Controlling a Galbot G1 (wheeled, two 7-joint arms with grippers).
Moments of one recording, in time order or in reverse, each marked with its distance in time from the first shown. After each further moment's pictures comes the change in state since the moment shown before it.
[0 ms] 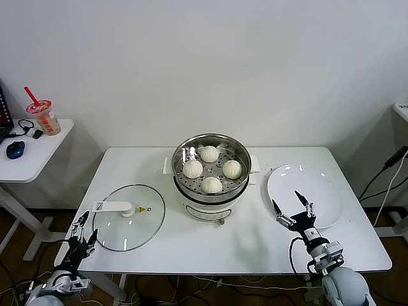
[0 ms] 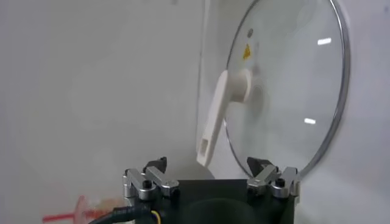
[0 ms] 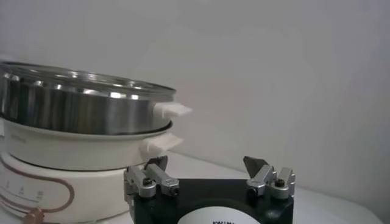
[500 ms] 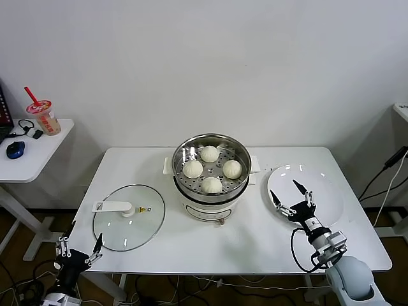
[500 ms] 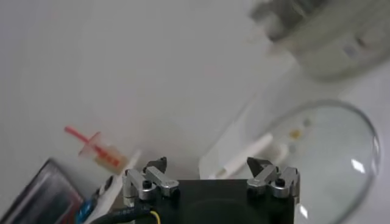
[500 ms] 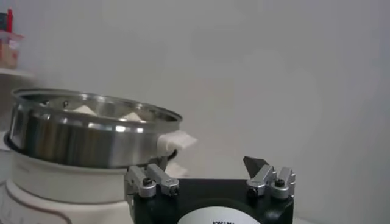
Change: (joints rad) left arm 0.135 -0.274 -0.117 -0.214 -0.515 -0.171 0.041; right arm 0.040 -0.066 0.000 0.076 0.060 -0.035 -0.030
